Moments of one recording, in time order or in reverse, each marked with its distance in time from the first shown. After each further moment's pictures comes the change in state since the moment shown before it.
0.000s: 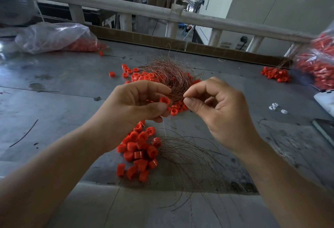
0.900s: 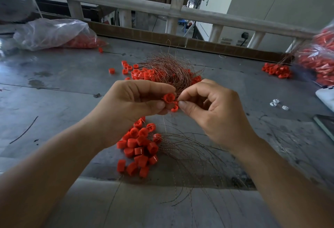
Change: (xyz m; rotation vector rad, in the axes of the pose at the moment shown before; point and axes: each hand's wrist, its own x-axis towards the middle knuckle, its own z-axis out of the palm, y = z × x) left_hand -0.002 0.003 0.004 -0.016 -0.010 0.008; right_hand -0.005 -0.003 0.003 -0.056 -0.084 0.057
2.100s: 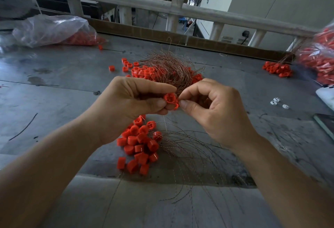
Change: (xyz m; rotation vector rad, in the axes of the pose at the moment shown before) left_hand -0.002 0.003 -0.002 0.025 -0.046 0.010; right_hand -0.001 -0.001 0.000 -0.003 -0.007 0.009
